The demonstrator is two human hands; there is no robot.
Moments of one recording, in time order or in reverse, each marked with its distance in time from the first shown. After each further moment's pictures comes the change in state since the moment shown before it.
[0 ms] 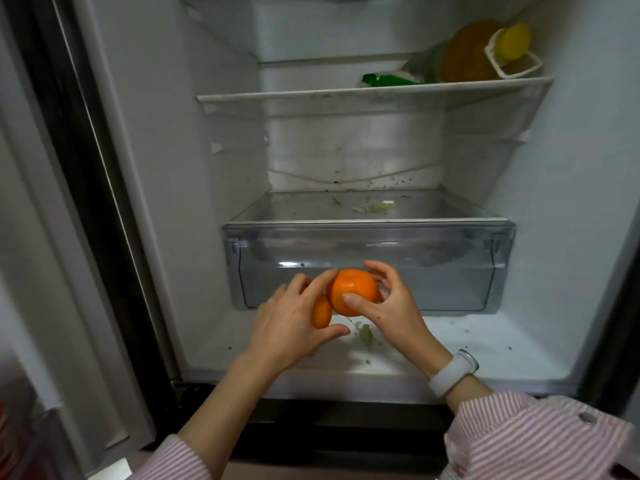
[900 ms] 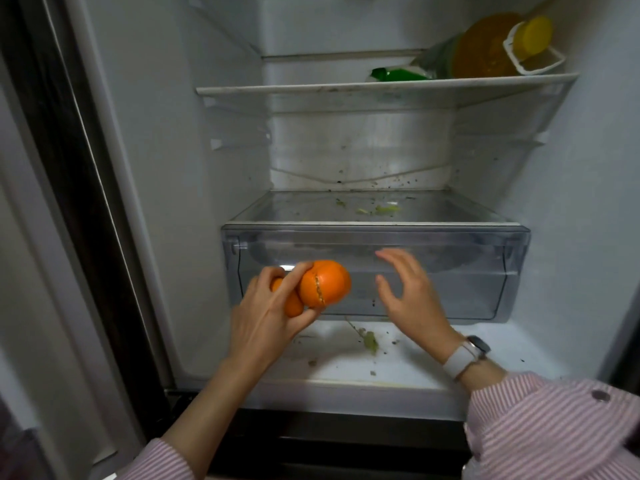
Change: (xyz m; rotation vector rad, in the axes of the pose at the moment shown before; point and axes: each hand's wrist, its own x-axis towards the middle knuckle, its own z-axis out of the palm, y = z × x) left_hand 0.008 -0.033 0.008 -0.080 0.259 -0.051; right_hand 0.035 0.018 -0.024 -0.601 0.139 -0.394
